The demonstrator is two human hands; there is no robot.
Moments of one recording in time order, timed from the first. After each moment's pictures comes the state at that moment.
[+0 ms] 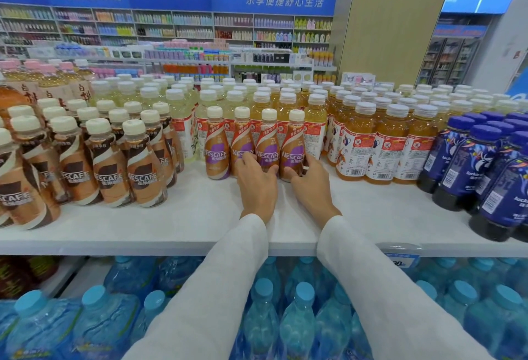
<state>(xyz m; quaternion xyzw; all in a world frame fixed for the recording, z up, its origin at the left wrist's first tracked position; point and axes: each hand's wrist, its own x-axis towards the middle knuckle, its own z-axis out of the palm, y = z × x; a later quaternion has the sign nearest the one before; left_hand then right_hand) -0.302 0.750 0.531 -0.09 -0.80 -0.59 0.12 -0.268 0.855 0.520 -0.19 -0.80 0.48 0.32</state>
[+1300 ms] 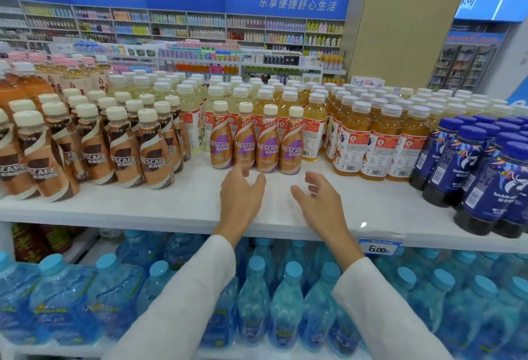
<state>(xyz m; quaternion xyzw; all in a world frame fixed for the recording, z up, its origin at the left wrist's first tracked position) -0.259 0.691 0.520 -0.12 -0.82 -0.56 0.10 -0.180 0.835 0.513 -0.20 -0.83 0.45 0.27</state>
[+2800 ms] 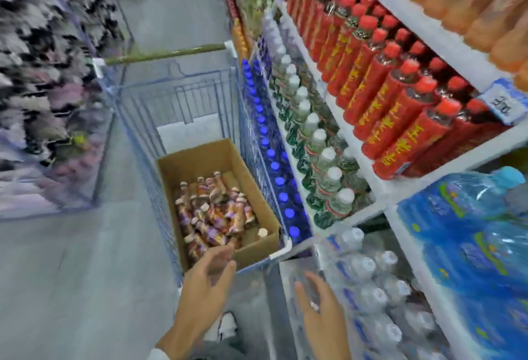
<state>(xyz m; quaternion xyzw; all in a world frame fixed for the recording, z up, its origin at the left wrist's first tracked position) 0.092 0.180 0.258 0.46 -0.63 -0.58 0.21 -0.060 0.344 0.246 0.13 -0.85 0.43 -0.28</state>
